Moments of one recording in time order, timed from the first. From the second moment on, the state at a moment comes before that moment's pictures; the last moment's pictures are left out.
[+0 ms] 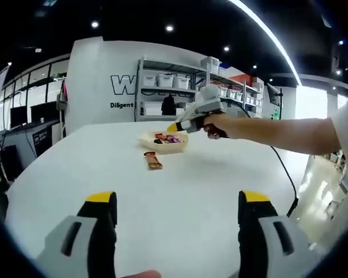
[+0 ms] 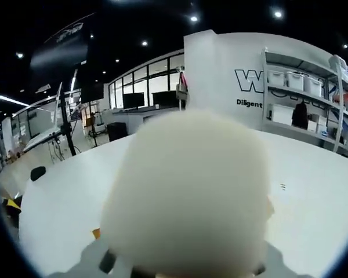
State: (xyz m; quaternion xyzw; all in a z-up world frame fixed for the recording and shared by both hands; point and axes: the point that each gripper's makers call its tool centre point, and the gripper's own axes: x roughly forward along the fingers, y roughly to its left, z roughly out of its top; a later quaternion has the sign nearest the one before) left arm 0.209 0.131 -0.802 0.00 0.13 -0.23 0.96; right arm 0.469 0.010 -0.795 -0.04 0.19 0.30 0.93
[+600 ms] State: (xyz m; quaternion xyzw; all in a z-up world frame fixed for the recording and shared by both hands) left arm 0.195 0.148 -0.797 -0.01 0.12 -0.22 0.97; right arm 0.439 0.093 -0.814 -0.09 0.20 0.37 0.90
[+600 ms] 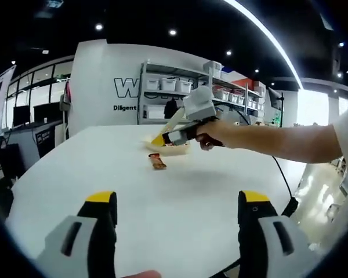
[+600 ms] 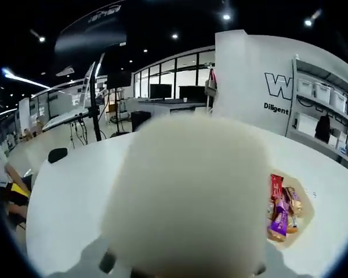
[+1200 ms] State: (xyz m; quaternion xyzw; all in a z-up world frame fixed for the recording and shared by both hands) left arm 0.189 0.157 -0.791 -0.01 0.11 -0.21 0.97; right arm 0.422 0.114 -0.843 -0.09 0.23 0.40 0.88
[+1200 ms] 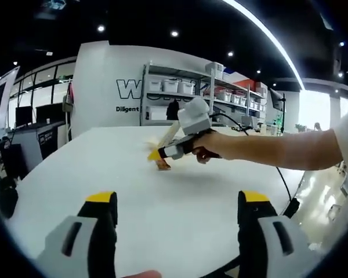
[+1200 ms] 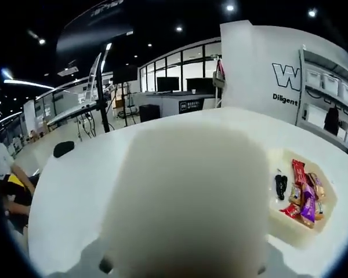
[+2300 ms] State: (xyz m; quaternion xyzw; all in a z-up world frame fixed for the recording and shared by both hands) left arm 0.187 0.147 -0.786 -0.01 0.11 -0.23 0.97; right arm 0.421 0.052 -0.833 -0.11 0.22 0.37 0.89
